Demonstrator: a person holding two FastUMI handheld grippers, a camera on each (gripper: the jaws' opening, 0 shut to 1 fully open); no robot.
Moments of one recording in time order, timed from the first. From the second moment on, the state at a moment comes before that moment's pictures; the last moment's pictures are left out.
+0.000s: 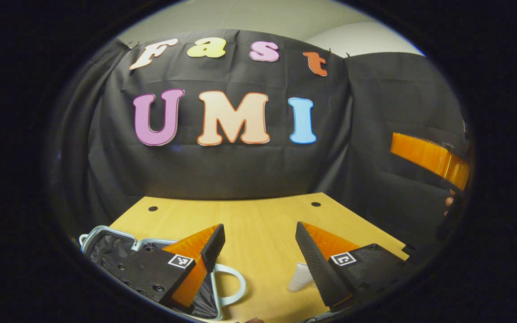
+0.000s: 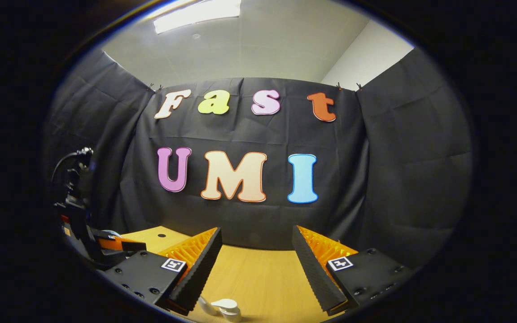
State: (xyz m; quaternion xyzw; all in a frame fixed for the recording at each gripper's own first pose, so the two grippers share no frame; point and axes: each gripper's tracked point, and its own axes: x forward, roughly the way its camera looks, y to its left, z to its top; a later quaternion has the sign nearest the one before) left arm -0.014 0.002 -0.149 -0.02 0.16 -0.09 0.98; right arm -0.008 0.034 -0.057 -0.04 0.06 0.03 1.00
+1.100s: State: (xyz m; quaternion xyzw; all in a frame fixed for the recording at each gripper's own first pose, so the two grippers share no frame) left arm -0.025 -0.053 -0.251 -0.11 0.30 -0.08 0.95; right arm -0.024 -0.019 -0.070 -0.07 0.09 0.00 0.99
